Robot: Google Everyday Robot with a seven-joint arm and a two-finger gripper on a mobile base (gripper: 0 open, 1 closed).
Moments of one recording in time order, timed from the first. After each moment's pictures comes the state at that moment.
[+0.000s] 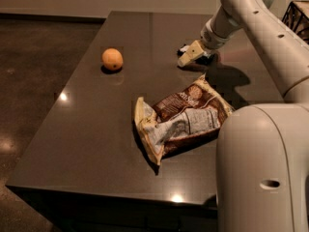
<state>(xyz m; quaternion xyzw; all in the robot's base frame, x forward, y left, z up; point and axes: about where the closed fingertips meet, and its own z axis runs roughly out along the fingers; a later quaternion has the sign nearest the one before) 0.793 -0.177 0.829 -0.30 0.92 0.06 0.25</state>
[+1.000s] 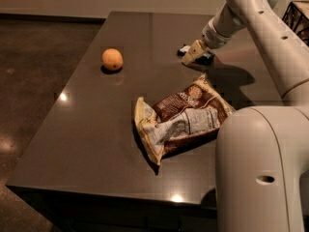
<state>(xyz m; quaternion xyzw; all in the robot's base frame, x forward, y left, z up) 0.791 -0.171 0.828 -0.30 0.92 0.10 0.25</state>
